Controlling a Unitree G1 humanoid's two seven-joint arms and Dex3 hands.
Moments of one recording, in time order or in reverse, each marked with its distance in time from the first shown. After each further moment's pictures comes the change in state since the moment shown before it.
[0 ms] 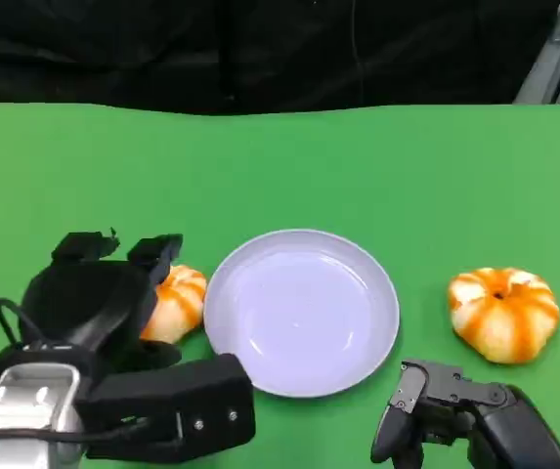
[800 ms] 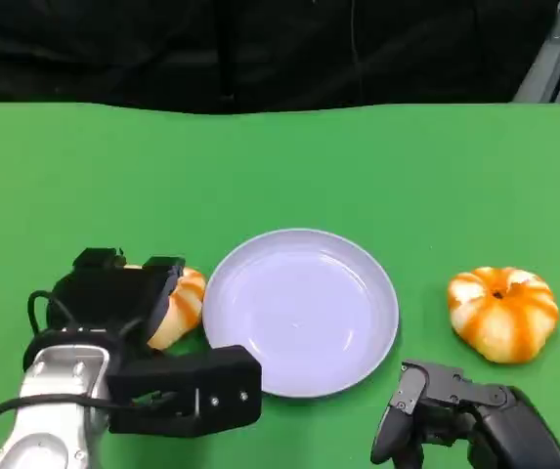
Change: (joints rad) left arm -0.132 -0.023 -0.076 0.285 0.024 0.011 0.005; right arm 0.004 -0.001 0.002 -0.002 -0.001 -0.001 -0.003
